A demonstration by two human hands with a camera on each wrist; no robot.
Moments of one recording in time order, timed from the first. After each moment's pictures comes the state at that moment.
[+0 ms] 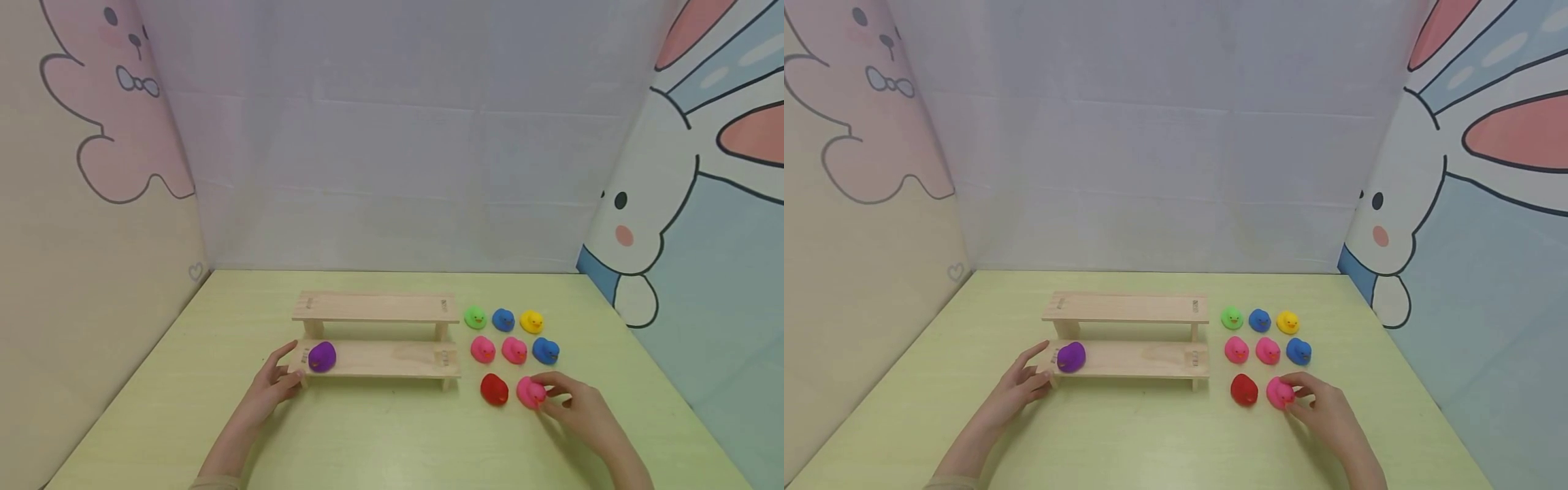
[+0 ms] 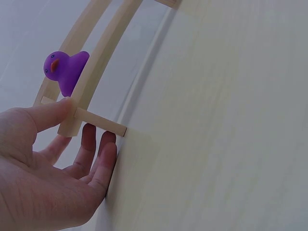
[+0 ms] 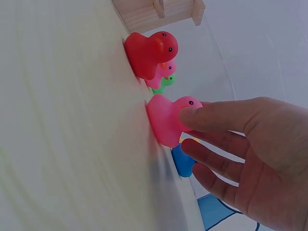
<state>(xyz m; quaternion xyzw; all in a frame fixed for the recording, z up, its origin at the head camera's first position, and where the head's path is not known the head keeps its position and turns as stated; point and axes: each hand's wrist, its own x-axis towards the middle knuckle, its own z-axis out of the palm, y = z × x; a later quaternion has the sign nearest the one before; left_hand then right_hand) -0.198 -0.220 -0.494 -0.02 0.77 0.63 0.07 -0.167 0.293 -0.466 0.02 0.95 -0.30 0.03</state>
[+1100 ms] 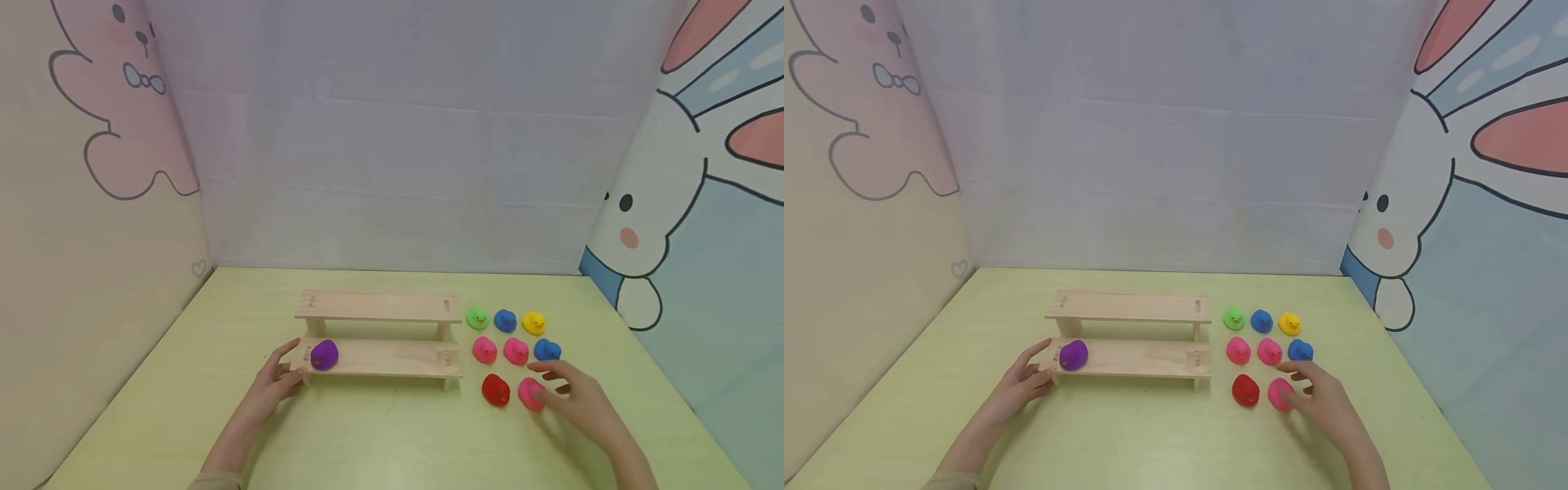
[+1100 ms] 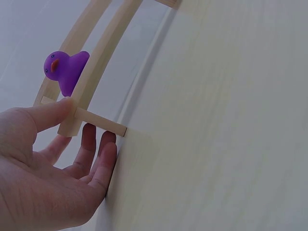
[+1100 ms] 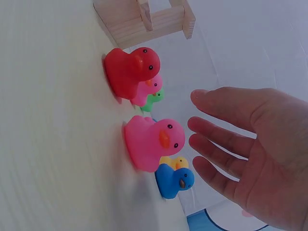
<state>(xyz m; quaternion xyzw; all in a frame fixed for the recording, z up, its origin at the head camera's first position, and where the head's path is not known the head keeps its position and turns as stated) -0.197 -0.219 -0.492 -0.03 0.77 0.64 0.06 -0.170 0.286 -0.449 -0.02 0.95 -0.31 0.01</state>
